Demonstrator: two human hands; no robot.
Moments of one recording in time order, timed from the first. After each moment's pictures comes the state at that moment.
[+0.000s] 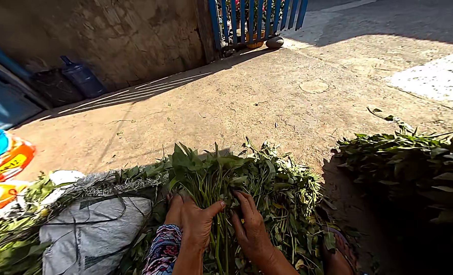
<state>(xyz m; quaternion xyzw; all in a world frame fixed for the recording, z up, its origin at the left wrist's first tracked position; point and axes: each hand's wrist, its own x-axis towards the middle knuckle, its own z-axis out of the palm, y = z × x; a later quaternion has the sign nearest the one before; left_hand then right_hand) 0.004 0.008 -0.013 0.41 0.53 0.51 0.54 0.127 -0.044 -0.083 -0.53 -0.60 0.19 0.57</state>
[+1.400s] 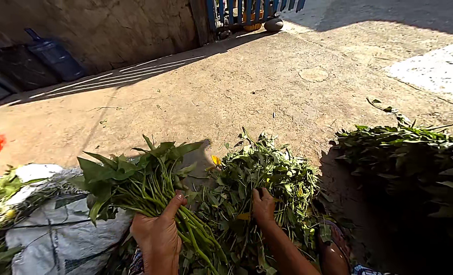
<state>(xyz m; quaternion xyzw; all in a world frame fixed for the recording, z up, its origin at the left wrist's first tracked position) -0.028 0.023 -0.002 0.31 0.59 0.64 0.38 0.186 0.011 -0.191 -0.79 -0.27 0.38 0.40</state>
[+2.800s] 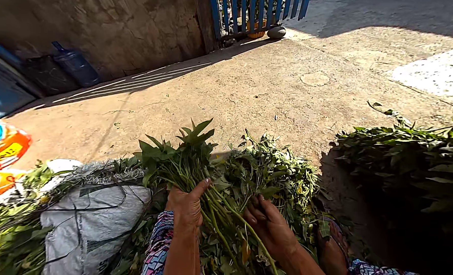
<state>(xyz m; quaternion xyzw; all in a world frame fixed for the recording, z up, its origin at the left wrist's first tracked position) -0.005 0.014 -0.002 0.34 0.54 0.60 0.48 0.166 -0.078 -0.079 -0.19 -0.14 0.72 0.65</state>
